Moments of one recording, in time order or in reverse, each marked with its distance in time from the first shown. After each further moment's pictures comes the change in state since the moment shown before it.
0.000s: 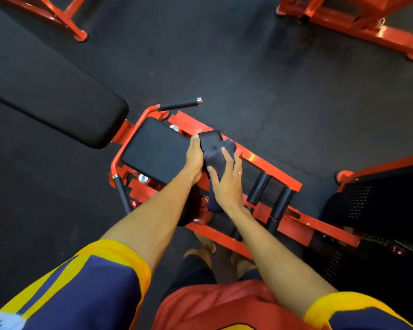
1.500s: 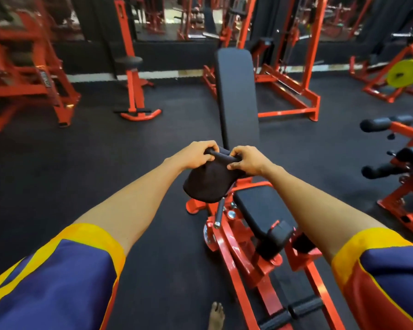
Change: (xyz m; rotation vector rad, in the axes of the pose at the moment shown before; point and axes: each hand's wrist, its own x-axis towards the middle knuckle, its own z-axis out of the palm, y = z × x) left_hand -0.360 0.071 -0.422 0.936 0.384 0.747; right_hand -0.178 -0.363 0.094 -0.640 -0.709 -1.013
